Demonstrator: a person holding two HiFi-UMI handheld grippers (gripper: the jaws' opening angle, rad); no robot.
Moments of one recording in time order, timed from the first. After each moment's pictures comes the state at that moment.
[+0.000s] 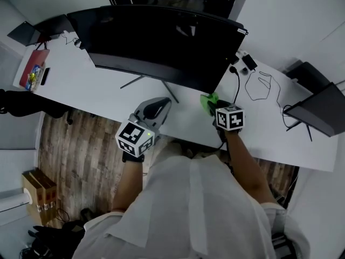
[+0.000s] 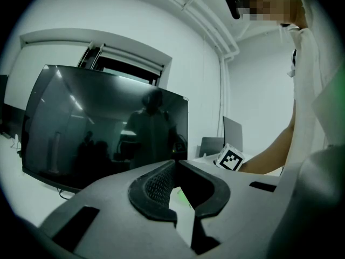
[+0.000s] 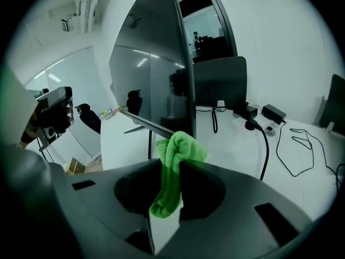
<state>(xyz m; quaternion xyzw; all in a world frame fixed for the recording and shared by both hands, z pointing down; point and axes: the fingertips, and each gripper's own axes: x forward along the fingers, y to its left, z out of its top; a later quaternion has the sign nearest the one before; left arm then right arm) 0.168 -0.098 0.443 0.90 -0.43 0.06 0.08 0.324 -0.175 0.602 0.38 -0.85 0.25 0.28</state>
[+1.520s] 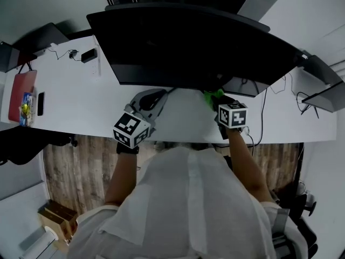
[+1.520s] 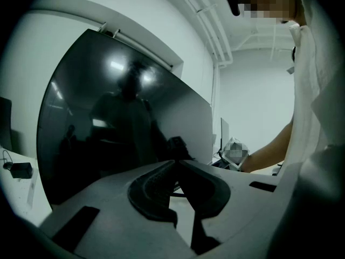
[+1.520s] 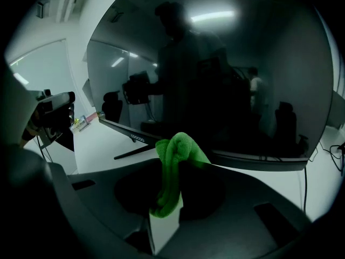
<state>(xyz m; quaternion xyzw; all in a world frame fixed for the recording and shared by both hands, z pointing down) -0.087 -0.193 0.470 0.94 -0.32 0.07 0.10 0.114 -0.217 0.609 0.50 -0.78 0.27 0.27</state>
